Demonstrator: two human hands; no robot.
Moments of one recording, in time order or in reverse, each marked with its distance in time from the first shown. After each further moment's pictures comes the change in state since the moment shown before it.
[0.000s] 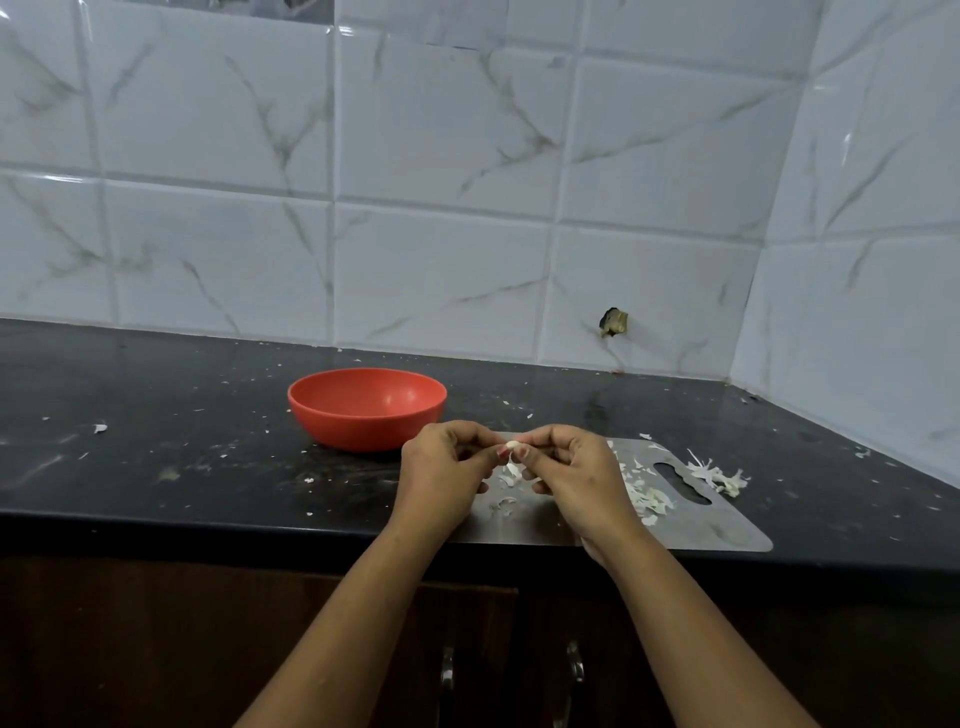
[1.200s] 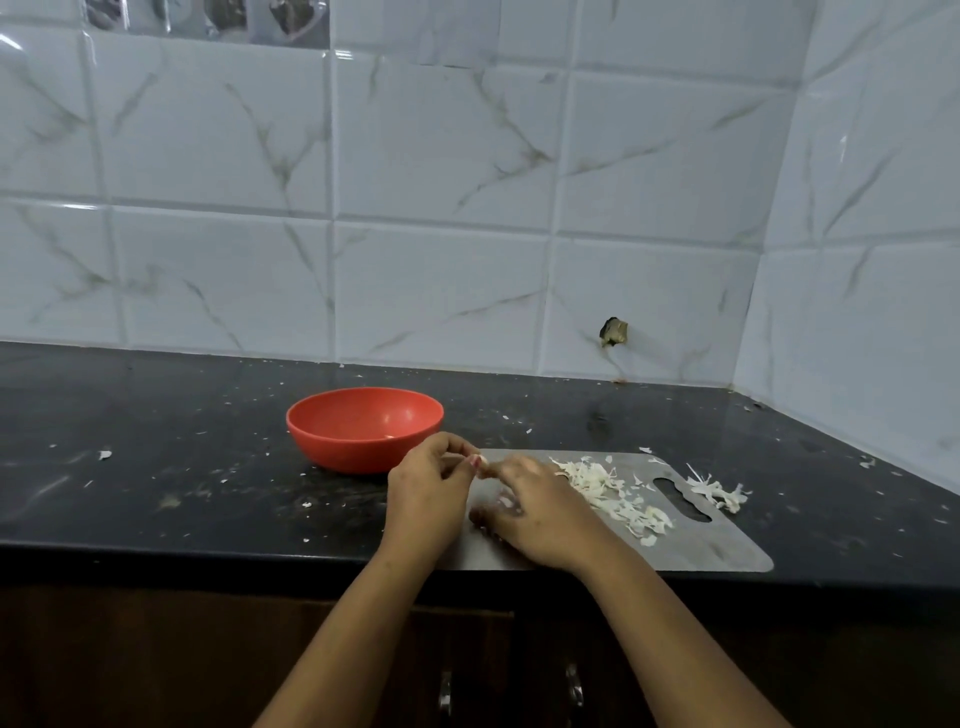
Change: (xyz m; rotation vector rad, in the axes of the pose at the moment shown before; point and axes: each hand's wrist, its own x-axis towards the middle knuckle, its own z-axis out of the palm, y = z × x) left_hand 0.005 -0.004 -0.002 0.076 0.125 -0.089; right_hand 0.015 0.007 0.007 -0.860 -0.350 -0.098
